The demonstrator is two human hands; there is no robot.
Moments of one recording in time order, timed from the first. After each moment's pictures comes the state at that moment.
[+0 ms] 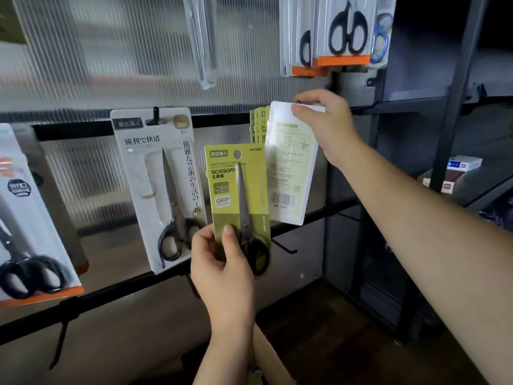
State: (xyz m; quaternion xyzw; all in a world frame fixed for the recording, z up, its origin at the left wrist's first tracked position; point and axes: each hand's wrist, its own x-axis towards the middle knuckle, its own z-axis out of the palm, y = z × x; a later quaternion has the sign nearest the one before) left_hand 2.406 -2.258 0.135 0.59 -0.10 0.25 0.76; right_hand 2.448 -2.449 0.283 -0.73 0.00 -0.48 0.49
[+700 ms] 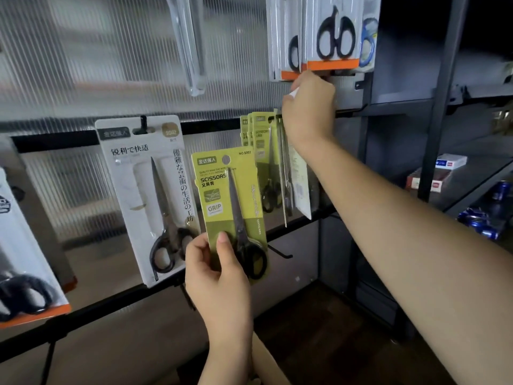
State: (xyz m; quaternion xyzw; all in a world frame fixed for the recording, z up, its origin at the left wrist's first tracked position) left_hand 2.411 -2.262 0.133 0.57 -0.11 0.25 0.78; right_hand 2.457 -2.418 0.308 -0.75 0.20 -0.60 0.21
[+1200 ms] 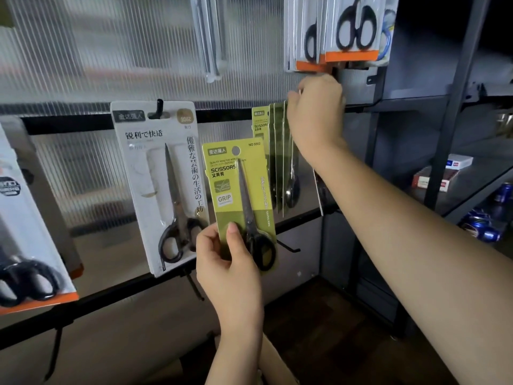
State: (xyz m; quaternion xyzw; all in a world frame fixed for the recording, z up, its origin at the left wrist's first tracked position) left_hand 2.415 -2.261 0.132 0.55 -0.11 0.24 0.79; right_hand 2.456 -2.402 0.296 -0.78 0.20 -0.59 0.12
